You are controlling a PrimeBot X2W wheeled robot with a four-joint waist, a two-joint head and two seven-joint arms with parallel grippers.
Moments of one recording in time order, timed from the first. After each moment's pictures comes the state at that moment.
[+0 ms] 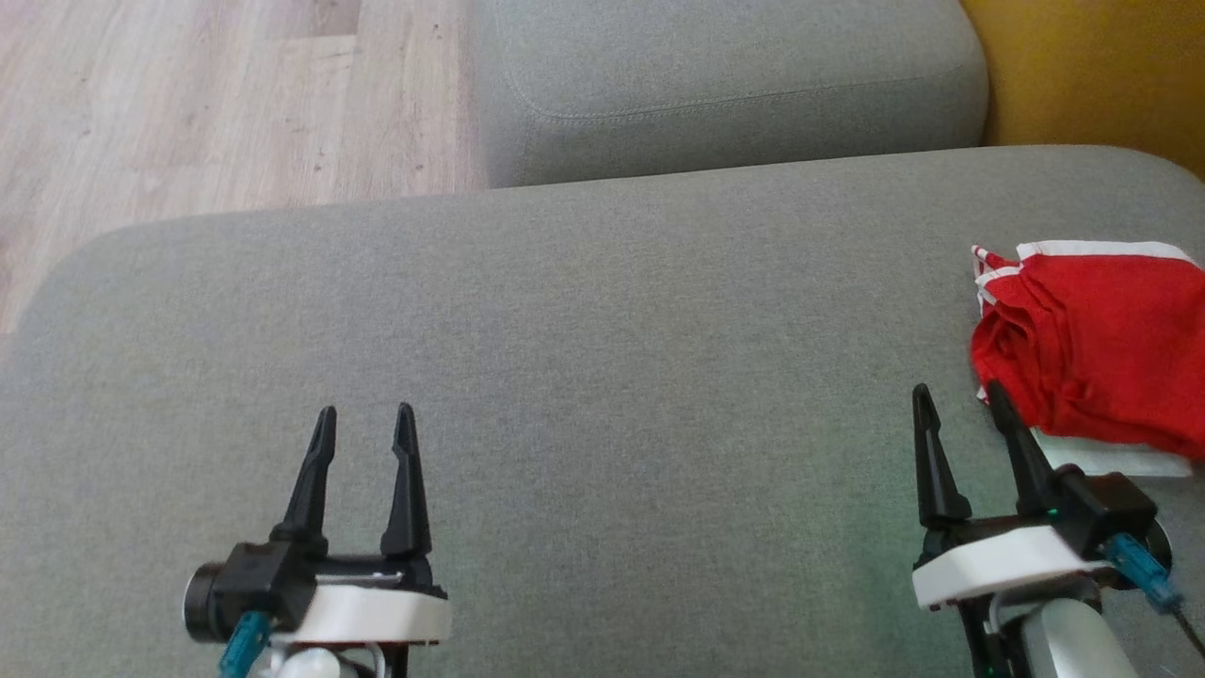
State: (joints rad) left arm -0.01 0.05 -0.20 0.16 -0.25 0.01 -0.26; right arm -0.03 -0.05 0.02 0.28 0.14 0.13 -0.25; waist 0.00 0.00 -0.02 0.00
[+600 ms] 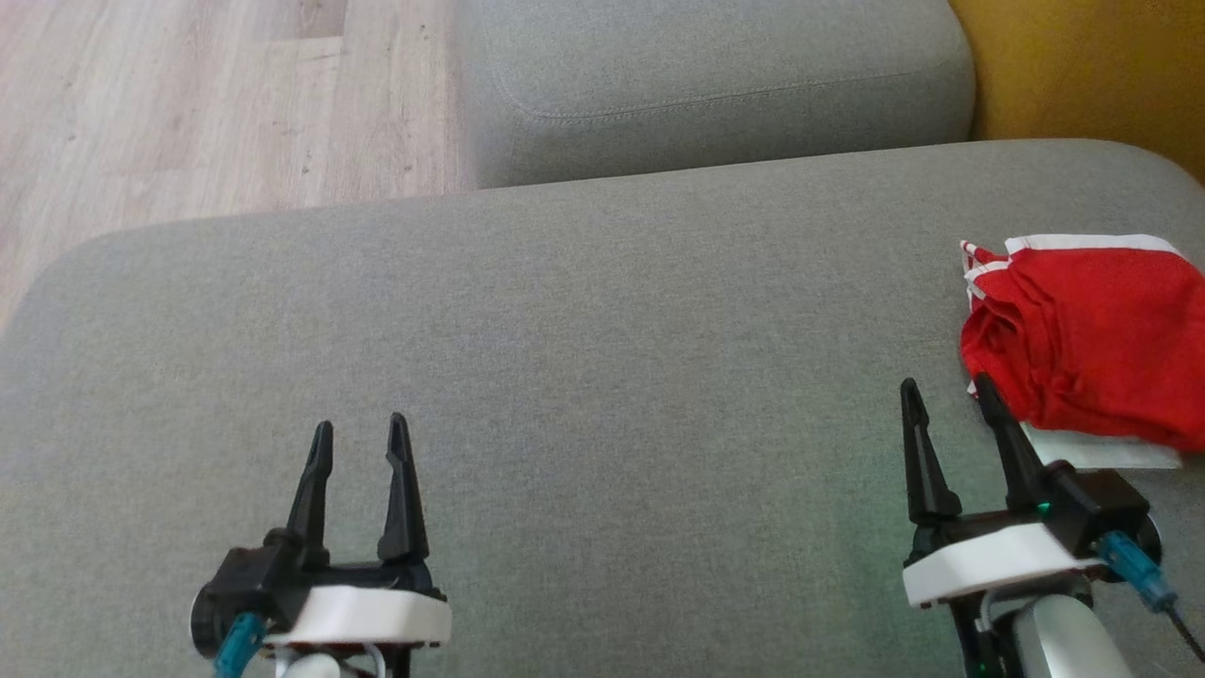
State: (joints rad) left arm -0.01 0.05 -0.21 0.19 -0.33 0.03 -0.26; right arm -0.03 -0.05 0.05 0.26 0.14 0.13 -0.25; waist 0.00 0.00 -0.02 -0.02
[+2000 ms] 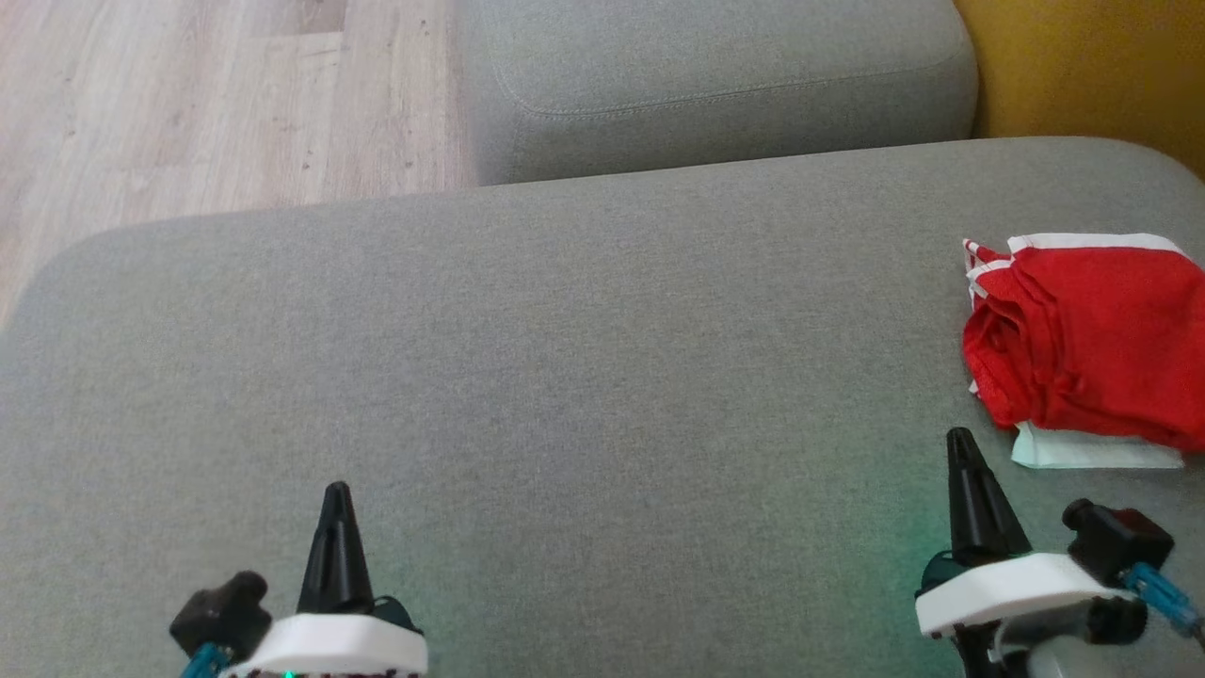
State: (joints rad) left arm 0.03 0.05 -0.19 0.27 -0.57 0.02 -0.21; right arm 0.01 -0.05 0.04 0.32 0.37 0.13 -0.20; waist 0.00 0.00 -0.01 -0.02
